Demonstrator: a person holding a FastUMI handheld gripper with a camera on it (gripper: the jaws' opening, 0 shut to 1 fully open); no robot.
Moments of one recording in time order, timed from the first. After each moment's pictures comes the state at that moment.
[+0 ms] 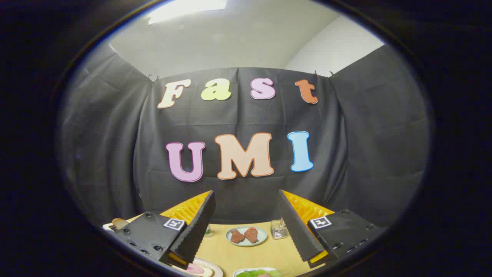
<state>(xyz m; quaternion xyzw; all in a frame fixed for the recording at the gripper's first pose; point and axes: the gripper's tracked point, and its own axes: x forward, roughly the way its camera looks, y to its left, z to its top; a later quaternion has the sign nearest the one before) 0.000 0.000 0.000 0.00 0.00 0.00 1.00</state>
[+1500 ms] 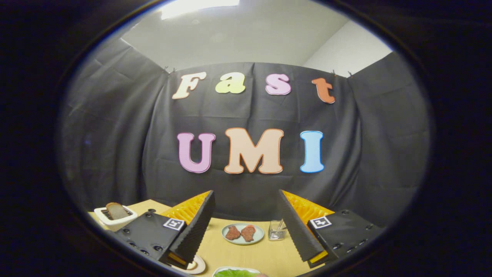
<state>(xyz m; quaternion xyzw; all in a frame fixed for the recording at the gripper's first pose) 0.018 -0.014 -0.021 -0.04 0.03 0.07 1.00</state>
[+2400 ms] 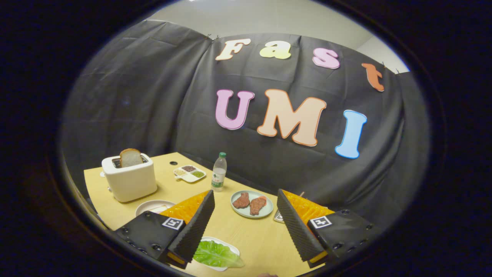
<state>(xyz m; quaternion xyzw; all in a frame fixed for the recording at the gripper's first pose) 0.011 -0.026 -0.116 -0.15 0.17 0.23 0.95</state>
